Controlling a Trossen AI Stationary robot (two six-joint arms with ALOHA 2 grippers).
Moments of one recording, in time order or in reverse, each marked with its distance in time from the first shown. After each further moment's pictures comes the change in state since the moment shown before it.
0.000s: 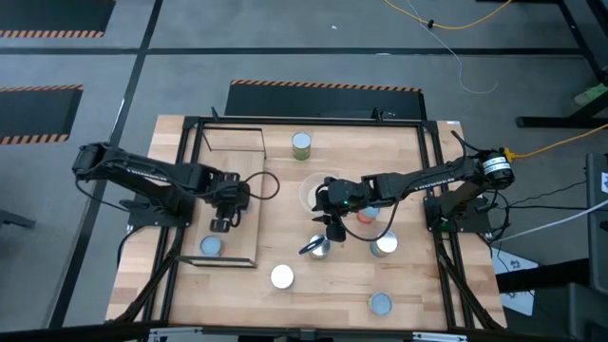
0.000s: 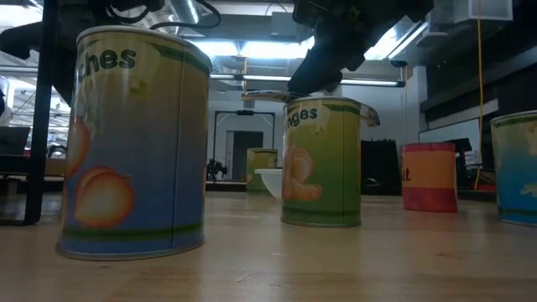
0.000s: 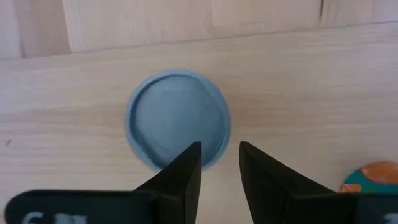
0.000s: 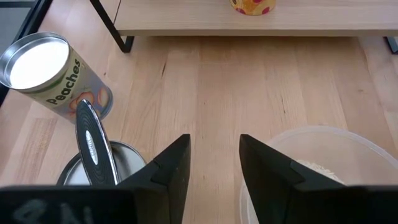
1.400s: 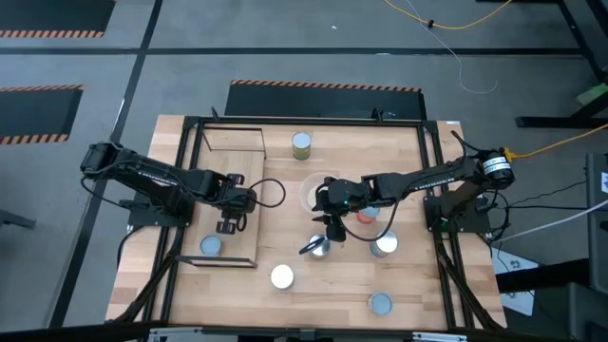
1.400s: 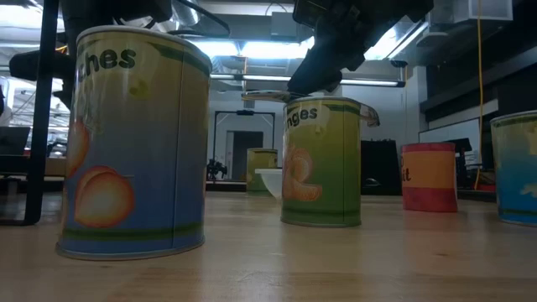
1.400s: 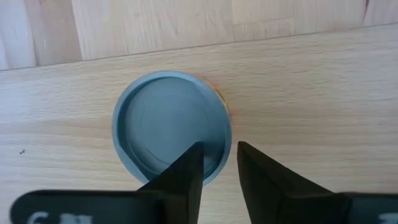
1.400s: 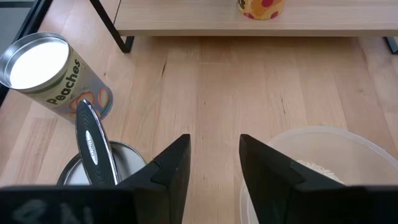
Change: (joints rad) left arm -0.034 0.099 0.000 0.043 -0.094 -0.024; right arm 0.000 0.000 0.000 0.000 0.000 0.000
